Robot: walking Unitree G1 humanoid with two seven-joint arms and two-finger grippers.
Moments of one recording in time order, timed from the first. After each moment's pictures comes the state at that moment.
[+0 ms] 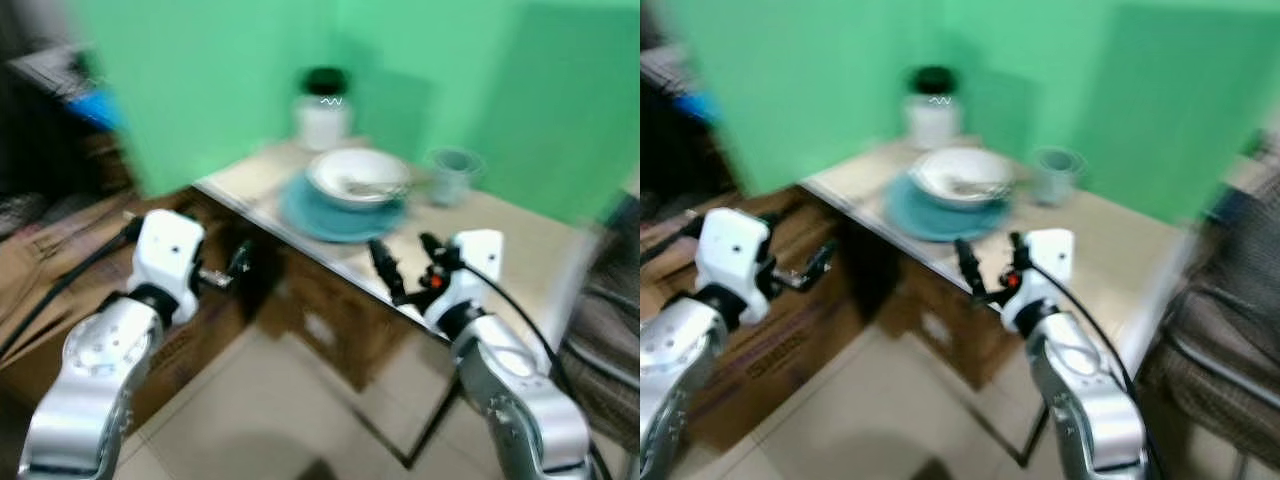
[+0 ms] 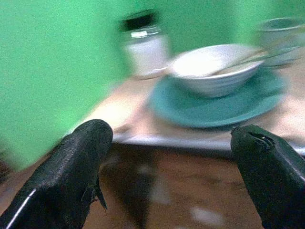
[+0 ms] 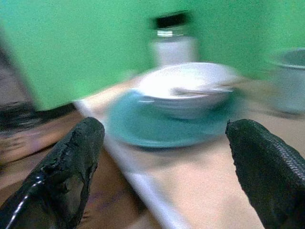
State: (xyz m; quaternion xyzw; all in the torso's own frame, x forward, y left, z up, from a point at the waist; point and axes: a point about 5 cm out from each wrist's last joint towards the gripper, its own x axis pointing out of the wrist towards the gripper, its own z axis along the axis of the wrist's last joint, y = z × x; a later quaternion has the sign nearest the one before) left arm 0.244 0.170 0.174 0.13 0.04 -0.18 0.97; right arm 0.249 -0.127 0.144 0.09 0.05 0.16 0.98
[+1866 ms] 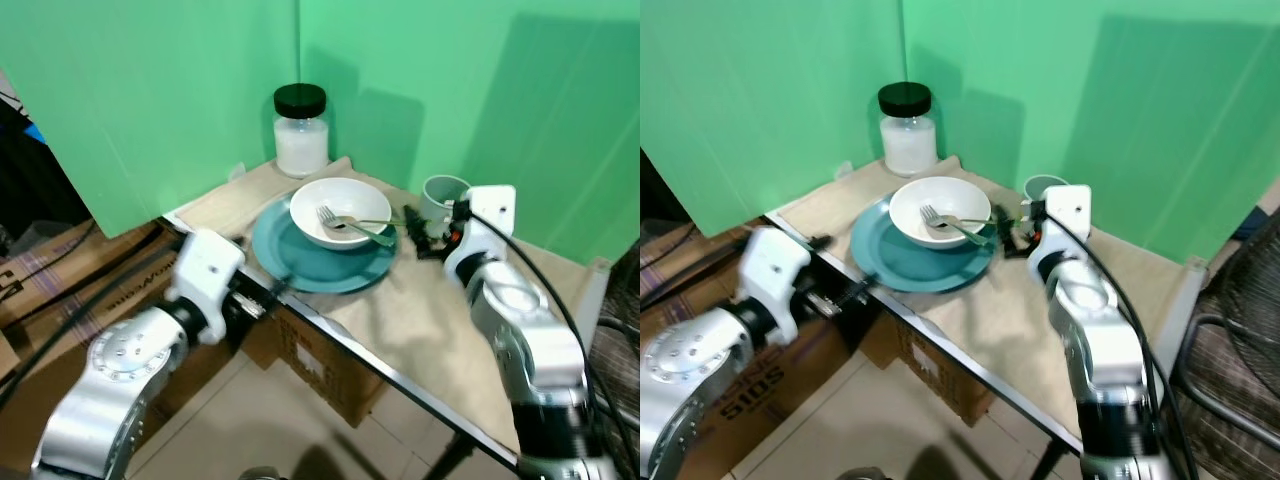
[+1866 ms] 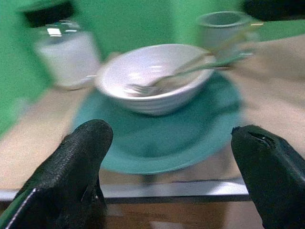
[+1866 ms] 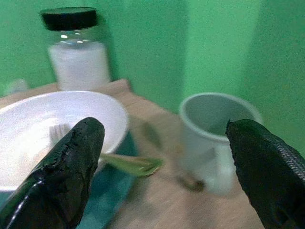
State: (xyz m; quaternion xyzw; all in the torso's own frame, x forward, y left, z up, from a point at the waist) left arm 0.233 0.149 0.160 0.11 0.08 -0.31 0.94; right arm 0.314 -0.152 0.156 -0.01 0.06 0.05 1.00
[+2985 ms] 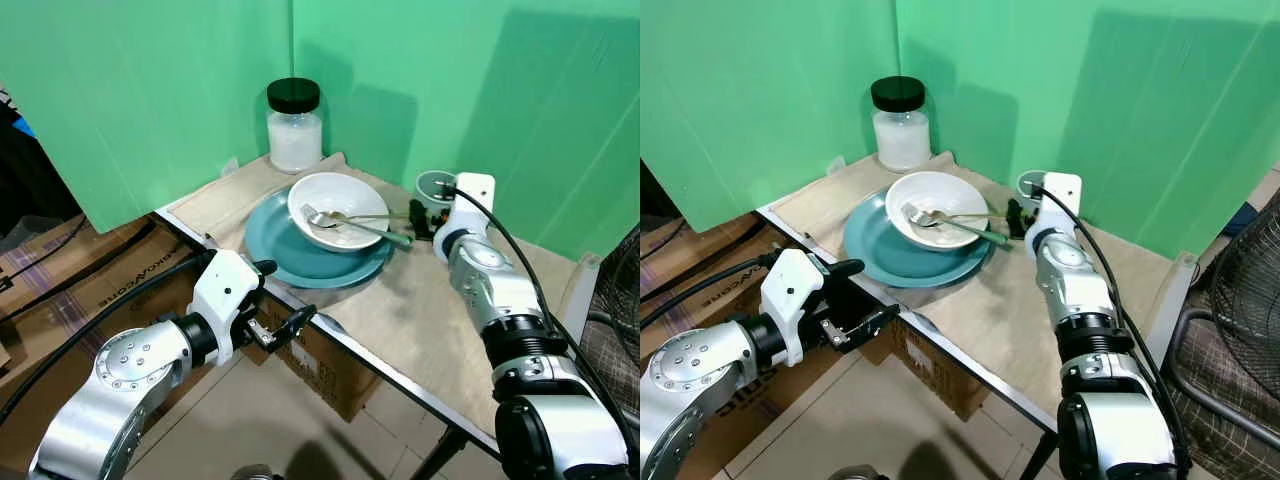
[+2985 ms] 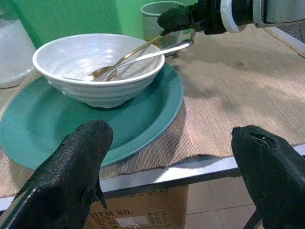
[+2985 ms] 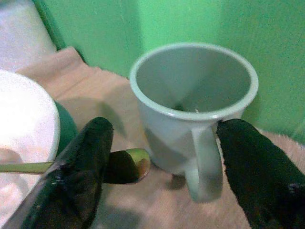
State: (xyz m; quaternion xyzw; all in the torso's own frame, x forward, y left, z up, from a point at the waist) left arm 0.223 0.143 0.153 0.11 0.10 -0.38 0.91; right arm 0.369 -0.164 0.118 0.05 0.15 -0.01 0.99
